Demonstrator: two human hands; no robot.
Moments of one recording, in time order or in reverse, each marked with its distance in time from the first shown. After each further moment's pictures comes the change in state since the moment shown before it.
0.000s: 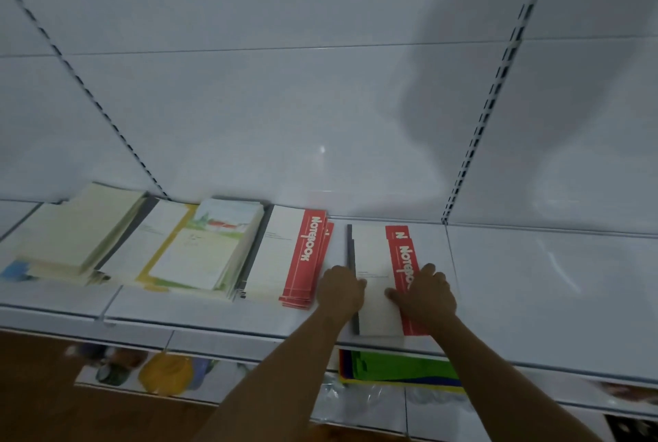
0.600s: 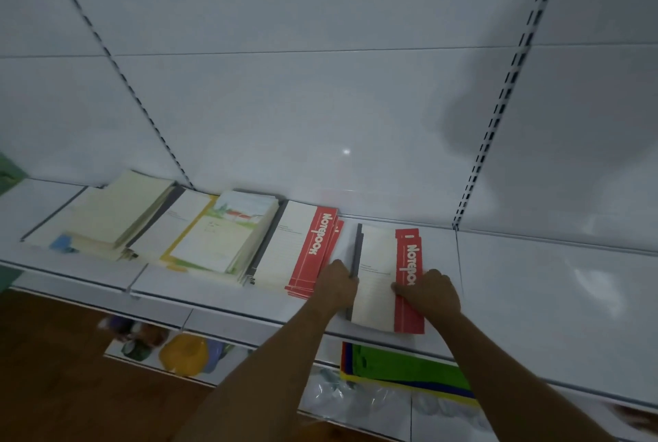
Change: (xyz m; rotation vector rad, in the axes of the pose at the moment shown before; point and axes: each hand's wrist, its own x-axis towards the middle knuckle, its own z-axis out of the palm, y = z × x) left_hand -0.009 -0.004 -0.011 -0.162 -0.002 -0.064; right_hand 0.014 0.011 -0.007 0.190 -0.139 -0.055
